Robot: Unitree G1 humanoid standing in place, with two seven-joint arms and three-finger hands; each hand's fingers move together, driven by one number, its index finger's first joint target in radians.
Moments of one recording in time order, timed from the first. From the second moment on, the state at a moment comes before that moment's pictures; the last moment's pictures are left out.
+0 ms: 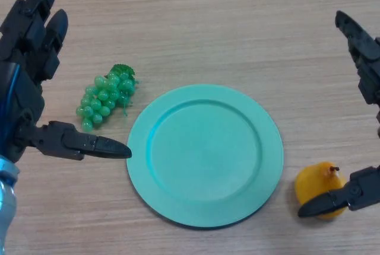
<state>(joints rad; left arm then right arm) -0.08 0.28 0.20 -0.61 -0.22 0.36 -0.16 0.08 -0.22 -0.11 -0.70 -0.05 0.16 0.32</state>
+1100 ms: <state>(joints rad) -0.06 0.27 0.10 -0.57 -0.17 0.39 -0.19 0.09 -0.24 -0.17 0.07 -0.04 -0.27 0.19</state>
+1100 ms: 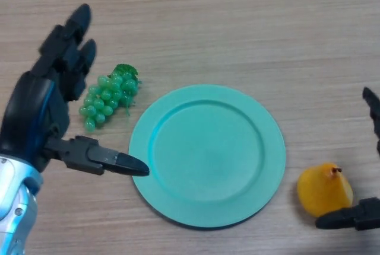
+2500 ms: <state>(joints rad) -0.03 0.27 0.17 -0.59 -0.19 0.40 -0.20 -0.07 -0.19 0.11 -0.17 -0.01 0.23 0.14</state>
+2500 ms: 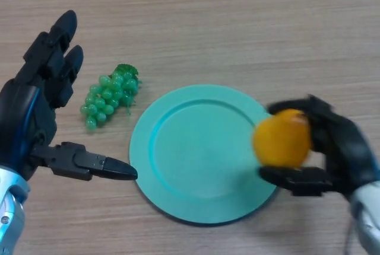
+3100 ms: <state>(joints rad) 0.01 0.27 0.19 -0.62 -0.23 0.40 -0.20 -0.30 -0.19 0.41 0.34 0.02 0.06 -0.09</state>
